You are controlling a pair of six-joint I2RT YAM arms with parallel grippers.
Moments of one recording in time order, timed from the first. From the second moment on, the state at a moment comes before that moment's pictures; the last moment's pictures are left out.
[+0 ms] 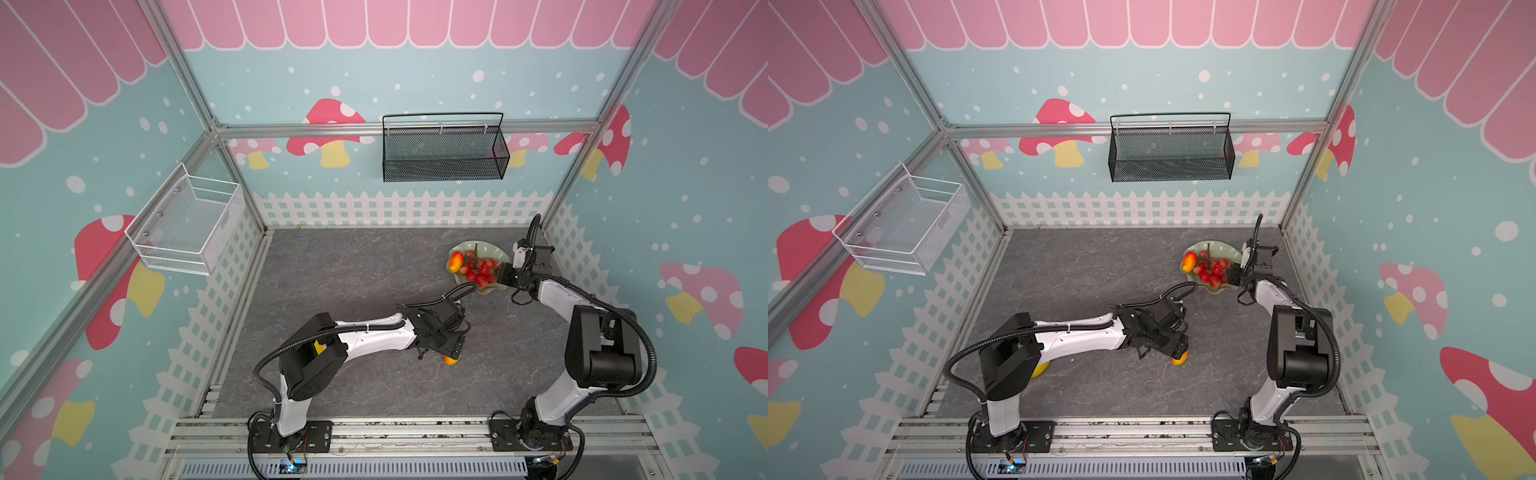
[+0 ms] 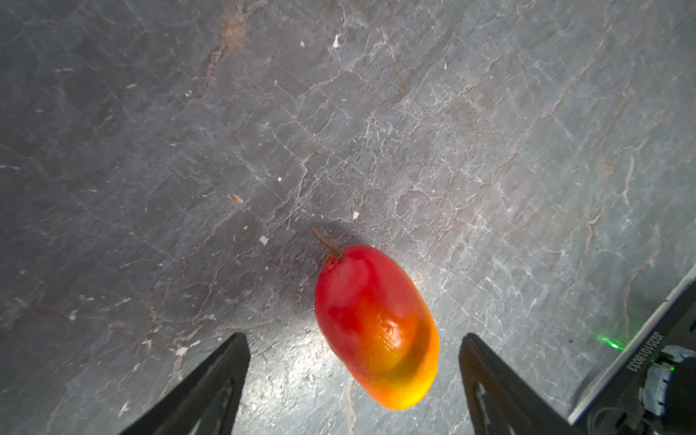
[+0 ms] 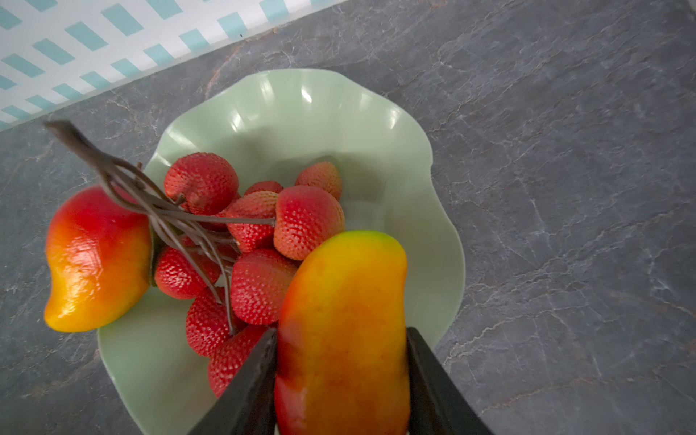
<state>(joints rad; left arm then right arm) -1.05 1.94 1.37 -0.47 0.01 -0.55 -0.10 1.69 1.03 -0.12 -0.19 0.17</state>
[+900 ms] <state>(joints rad) -1.07 2.02 1.44 -0.52 0.01 -0.54 -0.10 1.40 0.98 -0.16 -0.20 0.18</state>
